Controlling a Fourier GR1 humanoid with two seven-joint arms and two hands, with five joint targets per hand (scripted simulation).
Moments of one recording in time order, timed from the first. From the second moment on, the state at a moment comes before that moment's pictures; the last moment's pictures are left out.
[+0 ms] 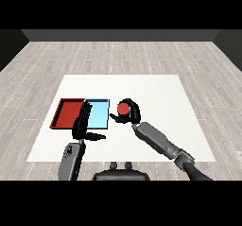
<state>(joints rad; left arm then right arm) -0.03 0.01 -0.11 -1.72 0.07 -0.04 -0.29 -0.66 -0.20 0.75 -1.19 -0.74 -0.76 -0.53</state>
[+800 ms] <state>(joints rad) -0.14 0.00 -0.29 -1.63 0.00 0.12 -0.18 -0.52 -0.24 0.58 -1.42 -0.52 -0.65 -0.42</state>
